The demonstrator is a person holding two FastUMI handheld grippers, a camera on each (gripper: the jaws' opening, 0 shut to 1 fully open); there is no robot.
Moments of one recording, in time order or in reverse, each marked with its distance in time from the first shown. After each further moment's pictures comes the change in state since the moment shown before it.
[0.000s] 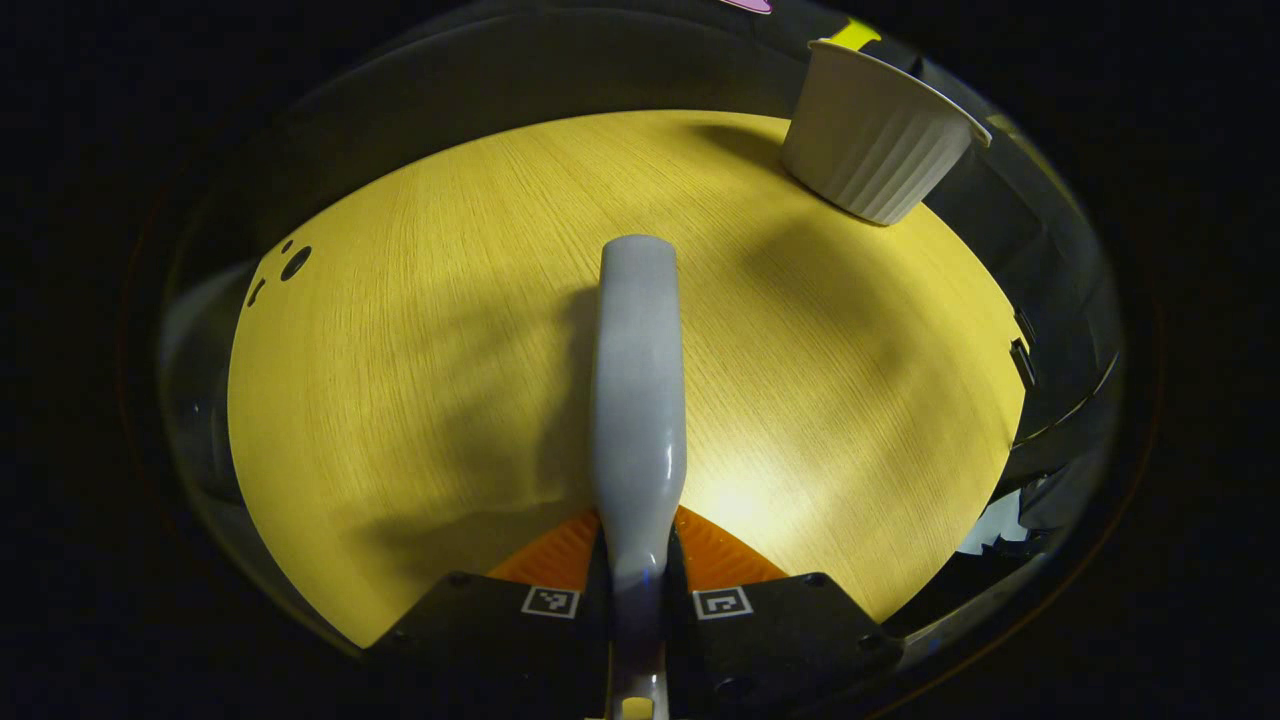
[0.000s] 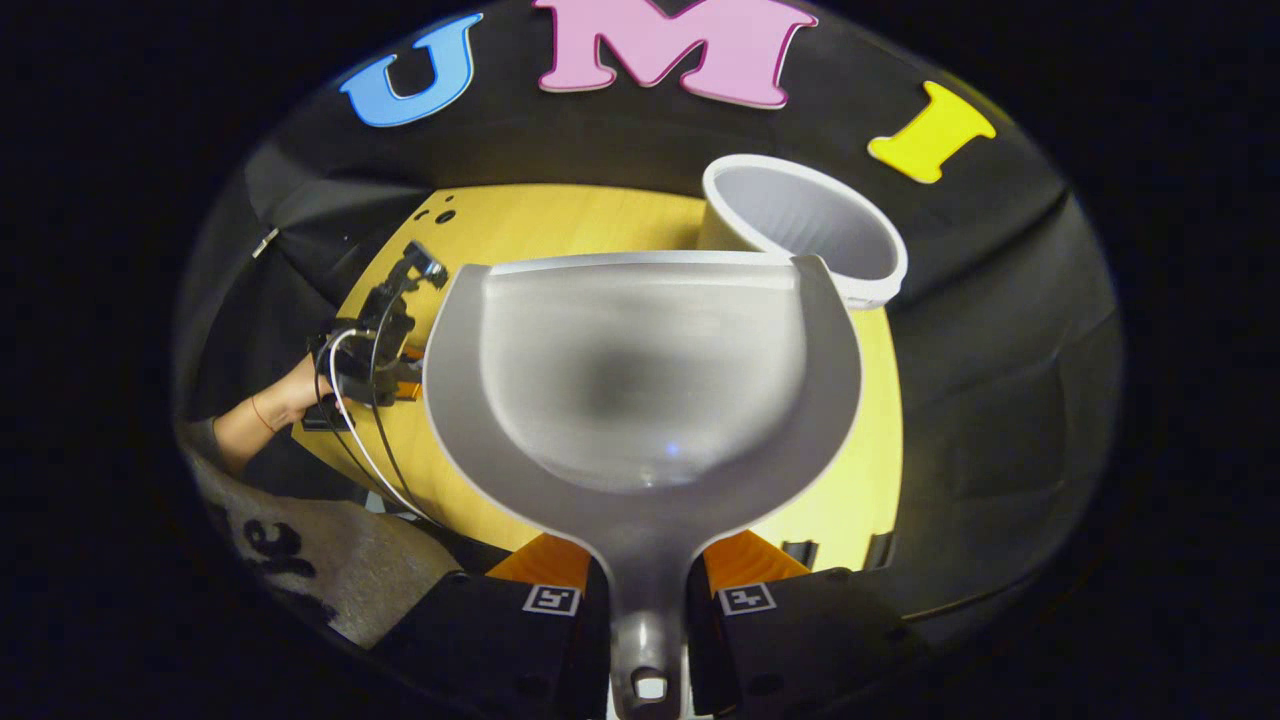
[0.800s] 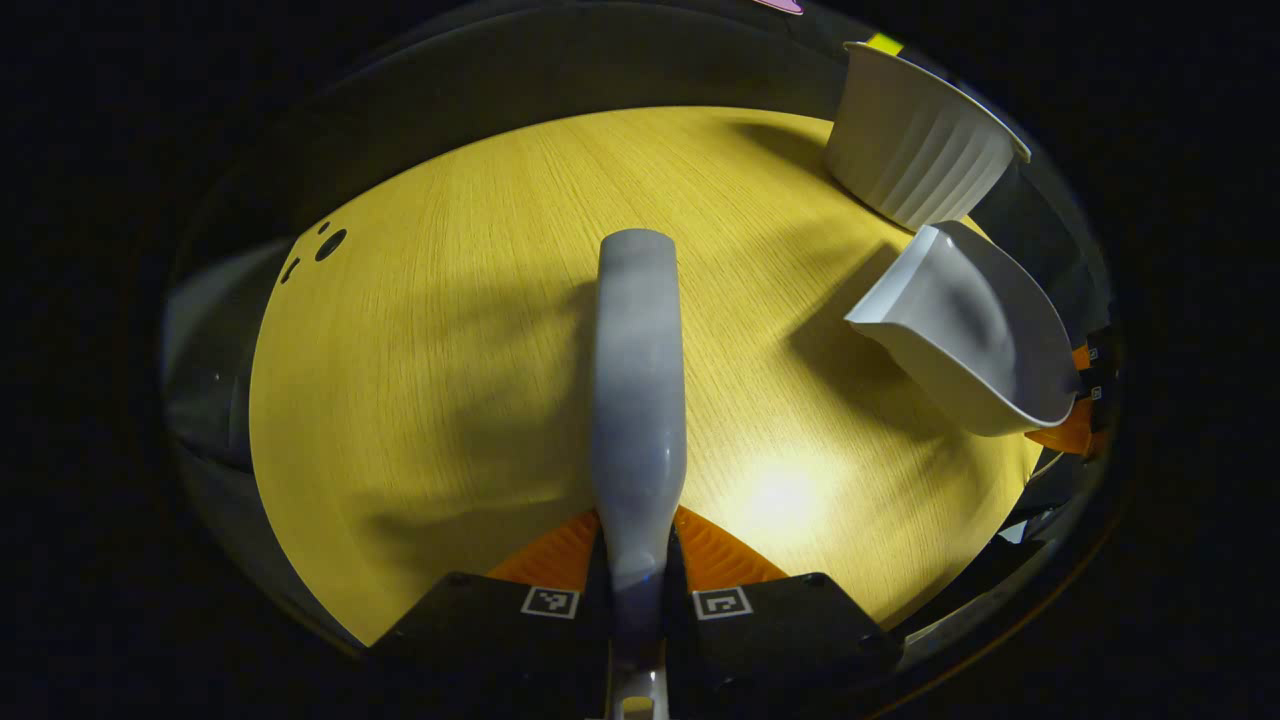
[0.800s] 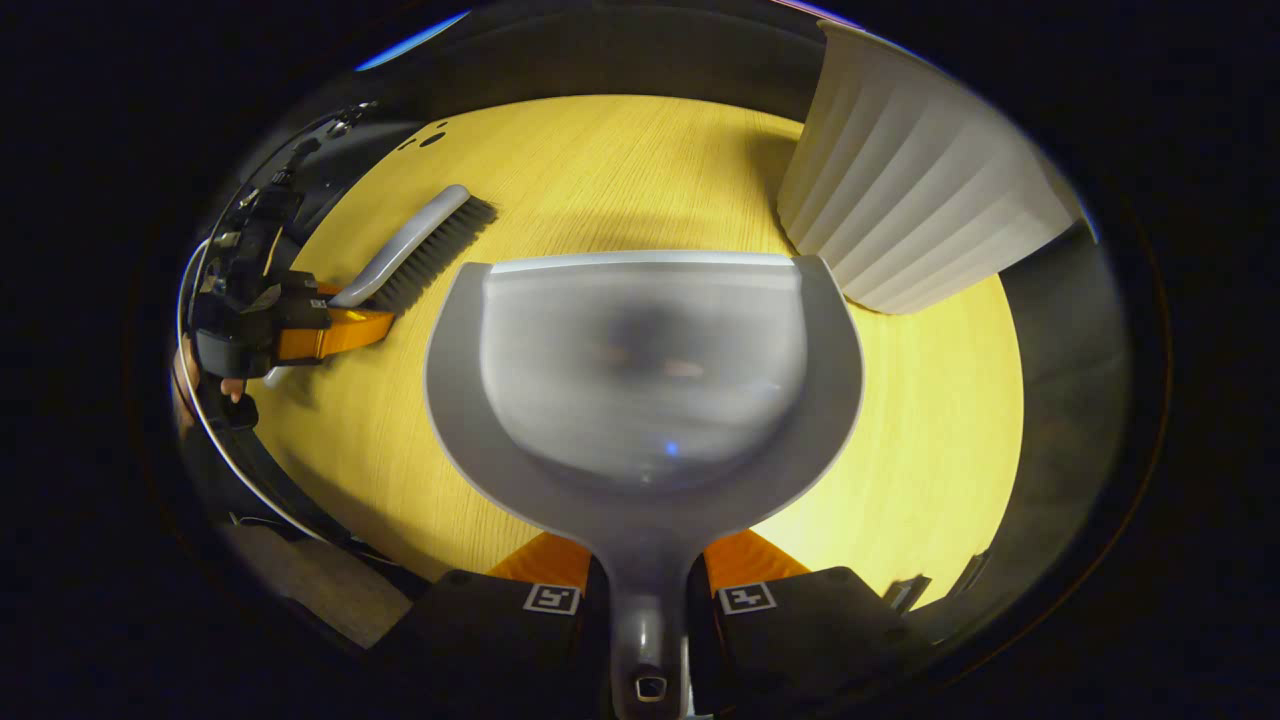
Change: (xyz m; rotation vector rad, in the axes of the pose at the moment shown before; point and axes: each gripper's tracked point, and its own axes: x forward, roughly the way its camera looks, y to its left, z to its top) left arm 0.000 -0.007 -0.003 -0.089 0.034 0.143; right arm 0.189 0.037 -0.031 -0.016 0.103 0.072
